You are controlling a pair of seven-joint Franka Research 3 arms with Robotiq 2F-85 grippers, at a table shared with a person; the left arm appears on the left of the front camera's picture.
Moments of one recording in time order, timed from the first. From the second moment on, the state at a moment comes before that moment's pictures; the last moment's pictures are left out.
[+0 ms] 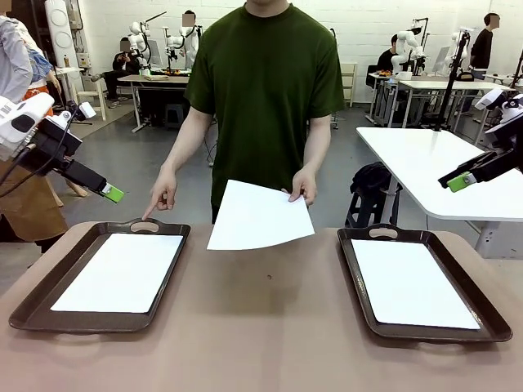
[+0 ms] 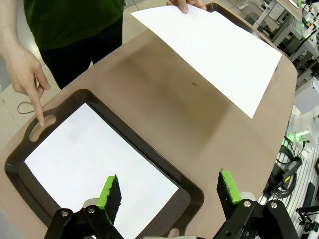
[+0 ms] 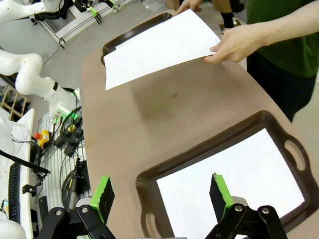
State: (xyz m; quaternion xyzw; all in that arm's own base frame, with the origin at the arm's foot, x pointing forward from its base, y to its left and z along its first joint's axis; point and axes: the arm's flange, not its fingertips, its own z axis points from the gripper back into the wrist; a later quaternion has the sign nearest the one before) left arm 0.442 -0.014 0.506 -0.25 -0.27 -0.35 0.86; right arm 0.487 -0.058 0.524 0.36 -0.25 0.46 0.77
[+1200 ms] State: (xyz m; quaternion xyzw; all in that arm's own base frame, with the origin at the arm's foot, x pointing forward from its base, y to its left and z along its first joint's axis) left arm 0.532 -0.071 0.420 -0.47 -0.19 -0.23 0.83; right arm 0.487 -0.057 0.525 0.36 -0.25 0.46 0.77
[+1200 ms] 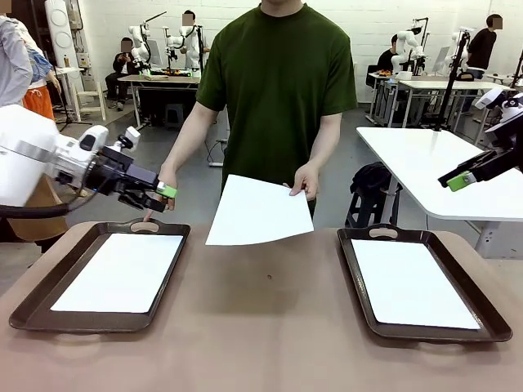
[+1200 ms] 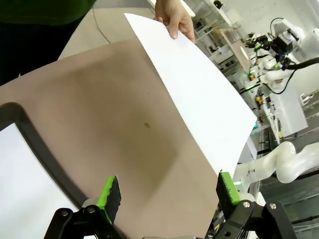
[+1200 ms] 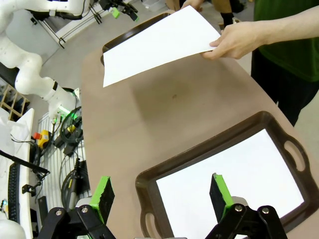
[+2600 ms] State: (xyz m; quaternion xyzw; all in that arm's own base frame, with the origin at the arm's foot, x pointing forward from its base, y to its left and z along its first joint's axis) left arm 0.577 -0.166 0.355 -0.59 -0.10 -0.16 0.78; right arm 0.487 -0.057 0.525 0.36 -0.25 0.46 0.77
